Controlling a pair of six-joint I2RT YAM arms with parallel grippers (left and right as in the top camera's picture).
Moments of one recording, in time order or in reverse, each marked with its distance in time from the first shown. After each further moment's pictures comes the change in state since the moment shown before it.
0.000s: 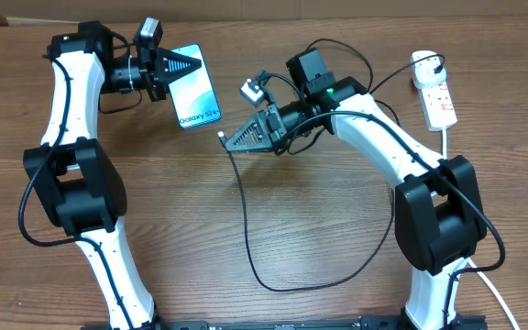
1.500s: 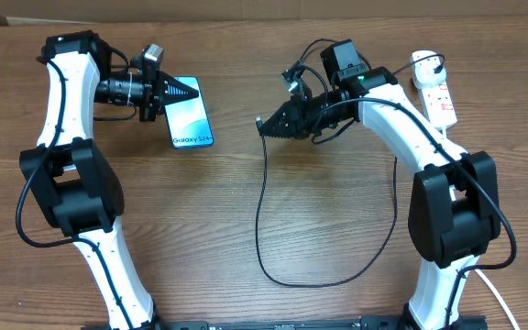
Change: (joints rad) left arm 0.020 0.000 0.000 -0.226 -0.325 0.058; right arm -0.143 0.000 0.001 -0.149 0.352 -0.099
